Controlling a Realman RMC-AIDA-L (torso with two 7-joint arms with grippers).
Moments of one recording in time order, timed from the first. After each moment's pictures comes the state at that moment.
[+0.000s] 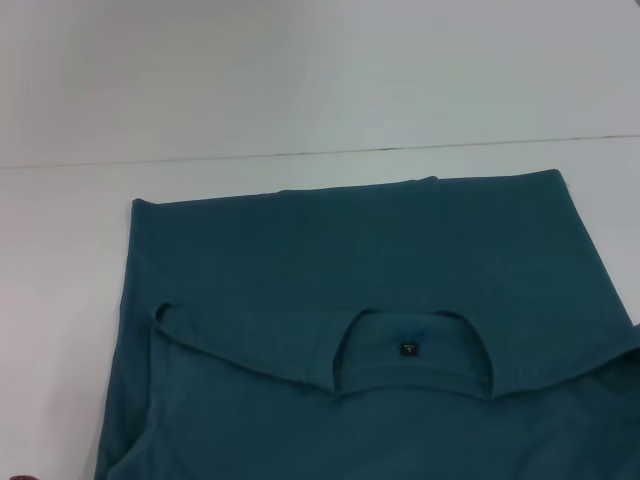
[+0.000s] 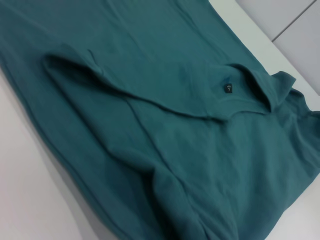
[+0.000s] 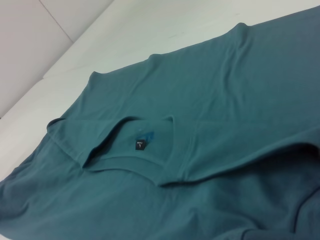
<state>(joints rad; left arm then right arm) -0.39 -2.12 0.39 0.85 2.53 1.79 -1.72 0.21 2.01 -0.10 -0.77 -2.43 -1.77 1.53</state>
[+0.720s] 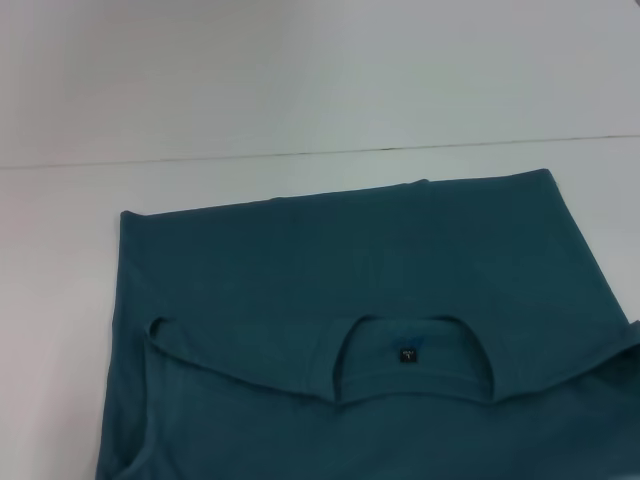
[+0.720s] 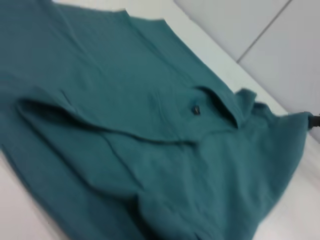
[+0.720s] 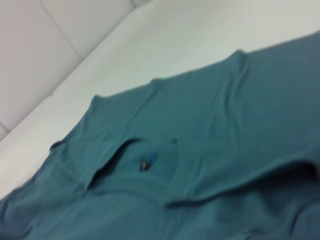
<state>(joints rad) -0.35 -2.10 0.29 0.83 2.52 1.89 -1.57 0.20 2.01 -0.04 -0.80 -2.39 -1.84 1.50</state>
